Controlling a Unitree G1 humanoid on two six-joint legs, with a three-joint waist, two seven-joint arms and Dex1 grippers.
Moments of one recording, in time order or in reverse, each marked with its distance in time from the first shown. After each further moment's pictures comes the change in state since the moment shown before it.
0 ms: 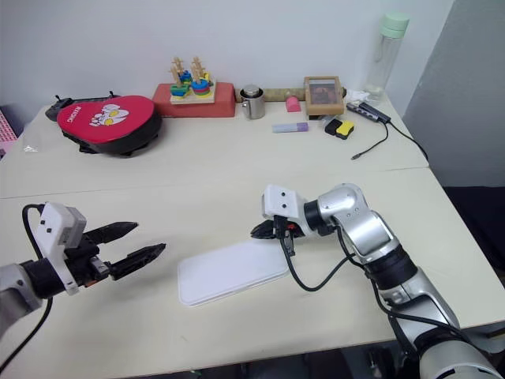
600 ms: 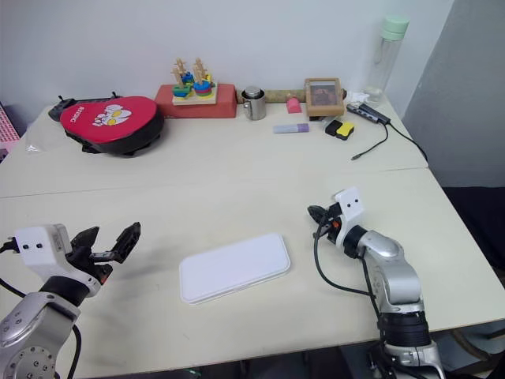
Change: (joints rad) left arm -0.006 -0.371 0.028 -0.049 0.085 -0.092 0.504; right arm 0.391 0.245 -0.401 -0.107 0.106 0.021 -0.644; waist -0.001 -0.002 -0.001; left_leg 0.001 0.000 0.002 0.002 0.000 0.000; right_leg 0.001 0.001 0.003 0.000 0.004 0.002
